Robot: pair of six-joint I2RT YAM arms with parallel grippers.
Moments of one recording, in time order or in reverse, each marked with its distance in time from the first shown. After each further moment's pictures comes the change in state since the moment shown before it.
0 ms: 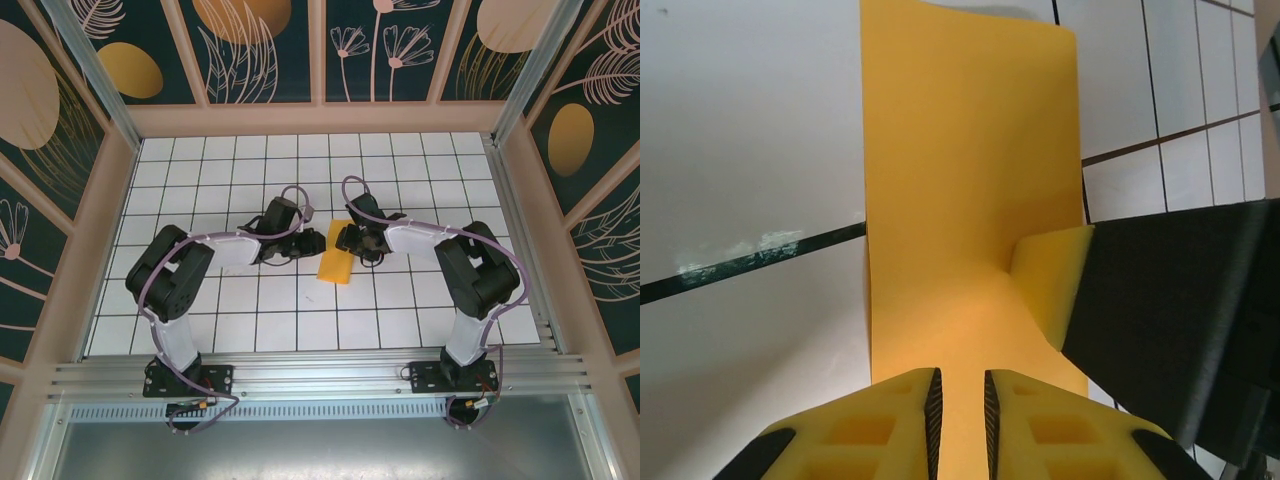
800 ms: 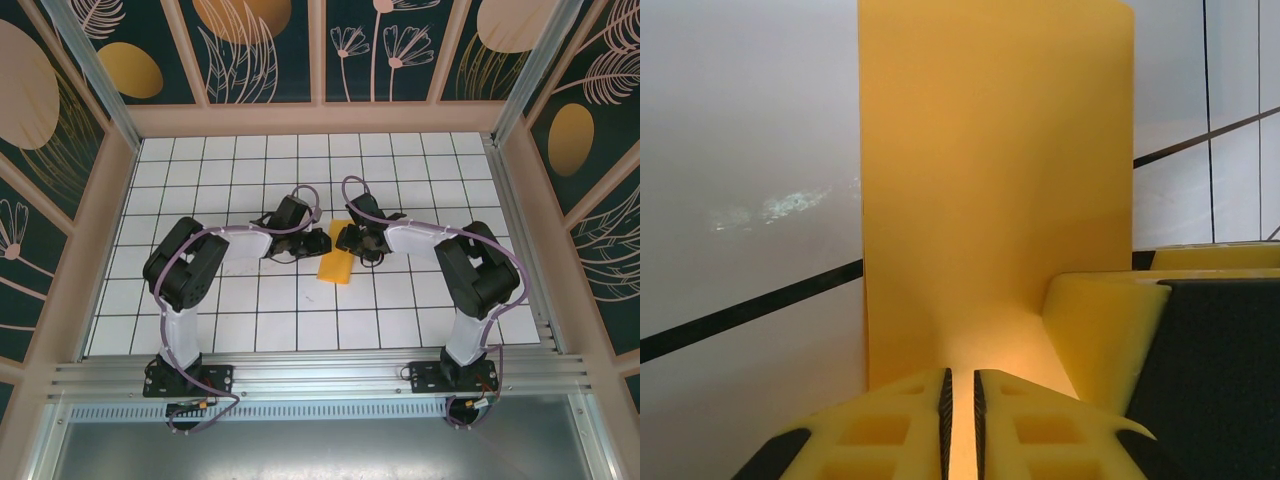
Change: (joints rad) left arm -0.023 0.103 0.105 -0.071 -0.013 0.008; right arm 0.000 0.001 0.000 0.000 0.000 0.000
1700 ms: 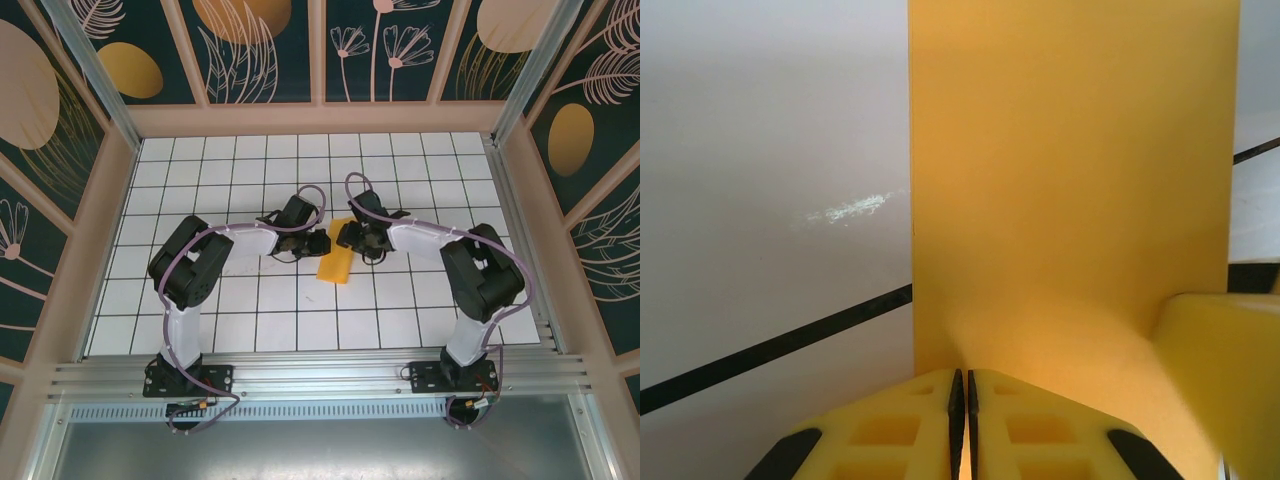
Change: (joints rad) left arm -0.019 0.031 0.059 -0.102 -0.115 0.066; right arm -0.018 -0.056 0.006 -0.023 -0.006 -0.006
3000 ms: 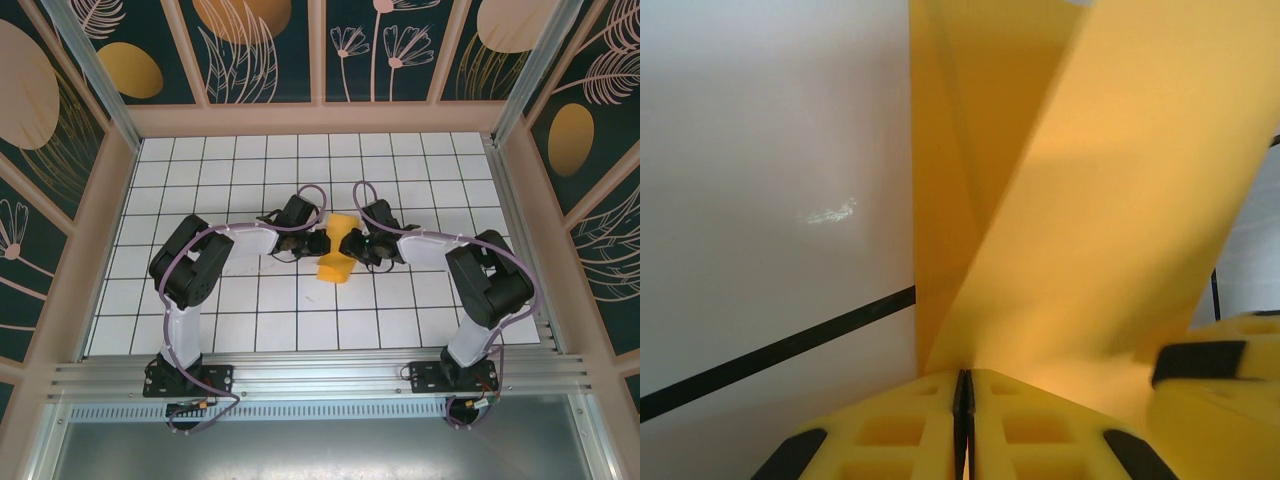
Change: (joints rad) left arm 0.000 0.005 0.009 -0.013 0.001 0.018; right arm -0.026 -0.051 -0.168 0.226 -0.227 -0.018
